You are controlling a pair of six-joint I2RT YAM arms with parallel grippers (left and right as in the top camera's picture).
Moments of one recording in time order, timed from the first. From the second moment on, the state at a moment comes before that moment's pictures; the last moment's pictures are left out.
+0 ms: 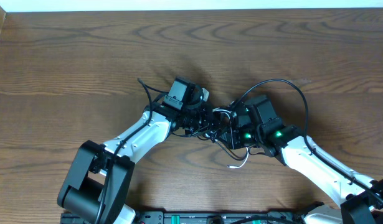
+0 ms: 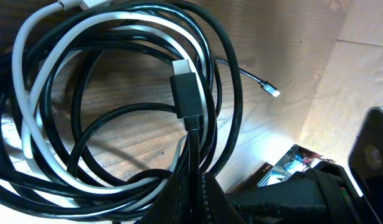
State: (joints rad) left arm -0.48 1.69 0.91 -0.27 0.73 -0.80; right arm 0.51 1.44 0.69 -0.25 -0.50 0.47
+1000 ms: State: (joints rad) left arm -0.48 1.69 0.91 -0.27 0.73 -0.80; right arm 0.58 1.44 0.69 -0.22 -0.36 0.76
